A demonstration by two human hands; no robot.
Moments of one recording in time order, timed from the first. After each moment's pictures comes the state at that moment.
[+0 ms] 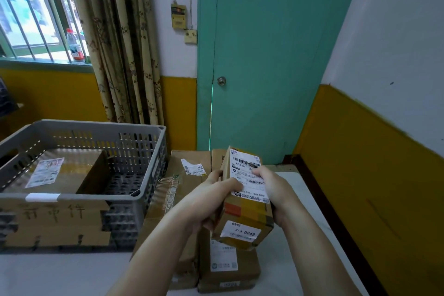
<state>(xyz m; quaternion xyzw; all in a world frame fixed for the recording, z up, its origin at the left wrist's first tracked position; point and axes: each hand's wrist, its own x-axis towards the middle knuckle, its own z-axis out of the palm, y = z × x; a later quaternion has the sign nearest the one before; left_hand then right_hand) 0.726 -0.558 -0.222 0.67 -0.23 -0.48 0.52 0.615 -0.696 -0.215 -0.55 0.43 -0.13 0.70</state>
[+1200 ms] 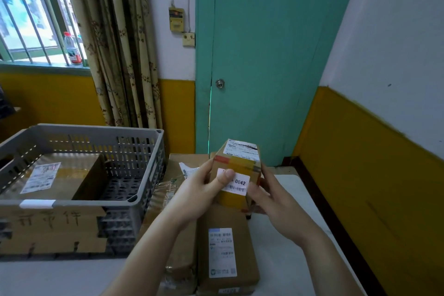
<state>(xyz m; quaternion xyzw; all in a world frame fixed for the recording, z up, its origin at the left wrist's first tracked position) 0.737 -0.549 -0.218 0.63 -0.38 -0.31 0.60 0.581 -0.684 -0.218 -0.75 0.20 -0.17 0.60</state>
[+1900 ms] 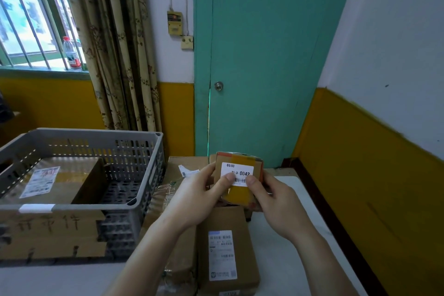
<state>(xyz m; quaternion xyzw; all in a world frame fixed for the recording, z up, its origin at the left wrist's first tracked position) 0.737 -0.549 -0.219 0.70 -0.42 -0.22 0.53 0.584 -0.680 -0.216 -0.78 0.25 -0.25 0.52</state>
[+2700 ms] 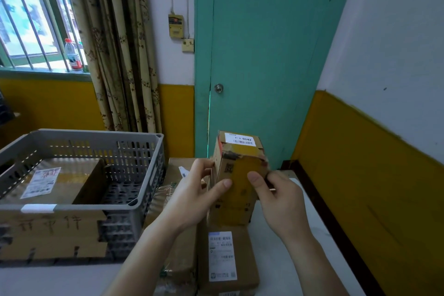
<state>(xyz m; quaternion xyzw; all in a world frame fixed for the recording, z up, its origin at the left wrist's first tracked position) 0.745 -0.541 -0.225 0.66 -0.44 -0.20 0.57 0.586 -0.674 -0.214 -0.81 0.23 -0.40 0.36</state>
